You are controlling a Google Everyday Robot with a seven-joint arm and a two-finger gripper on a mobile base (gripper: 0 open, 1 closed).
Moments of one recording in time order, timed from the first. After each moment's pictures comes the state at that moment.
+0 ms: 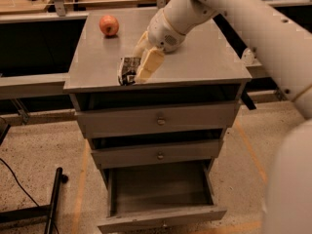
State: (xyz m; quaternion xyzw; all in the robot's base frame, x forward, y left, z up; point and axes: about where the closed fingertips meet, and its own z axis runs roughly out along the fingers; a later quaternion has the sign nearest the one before) arm 0.643 0.044 0.908 -0.71 0.61 0.18 0.30
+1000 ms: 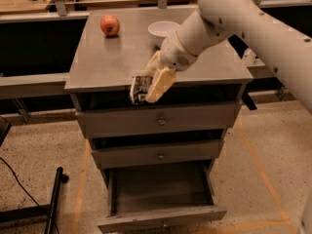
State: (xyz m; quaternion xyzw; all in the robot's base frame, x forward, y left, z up) arm 0.613 0.010 0.869 -0.69 0.63 0.19 0.29
